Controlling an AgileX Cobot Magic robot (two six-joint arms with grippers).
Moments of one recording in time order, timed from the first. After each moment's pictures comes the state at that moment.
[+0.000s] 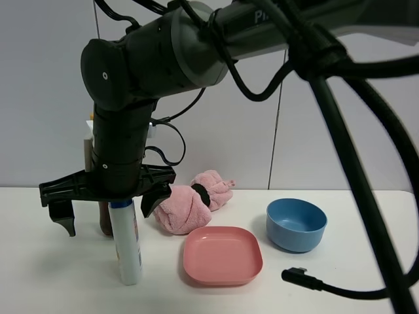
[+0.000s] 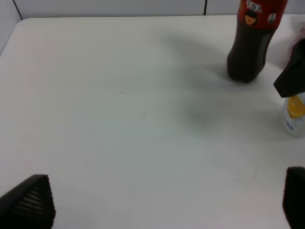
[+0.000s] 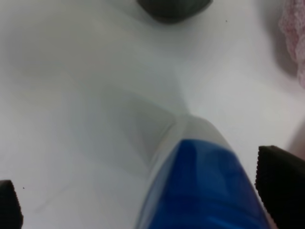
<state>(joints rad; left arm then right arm) 0.10 -0.01 -0.51 -0.06 1.06 0.06 0.96 2.27 -1.92 -0.07 0.86 0.46</state>
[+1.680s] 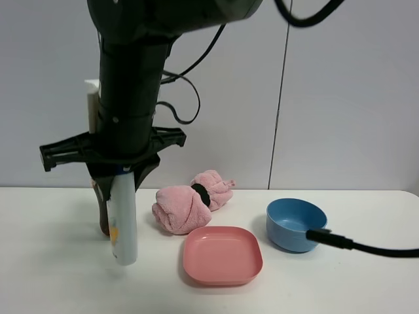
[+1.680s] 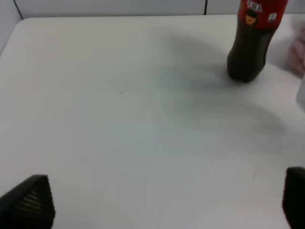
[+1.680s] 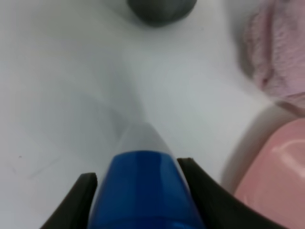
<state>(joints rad) 0.10 -0.01 -0.51 -0.06 1.06 0.06 0.96 2.14 -1.92 -0.07 0.98 0.35</state>
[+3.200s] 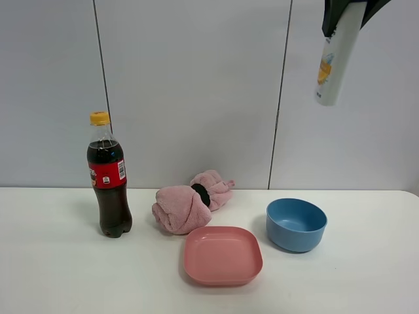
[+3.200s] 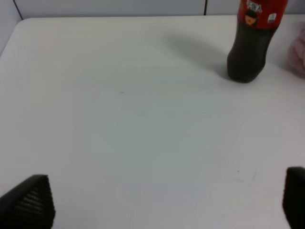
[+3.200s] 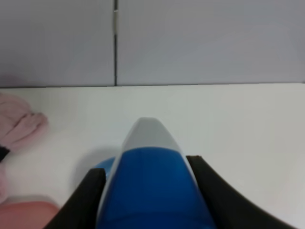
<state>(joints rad) 0.10 -0.01 -0.51 -0.06 1.06 0.06 0.46 1.67 -1.92 -0.34 1.23 0.41</state>
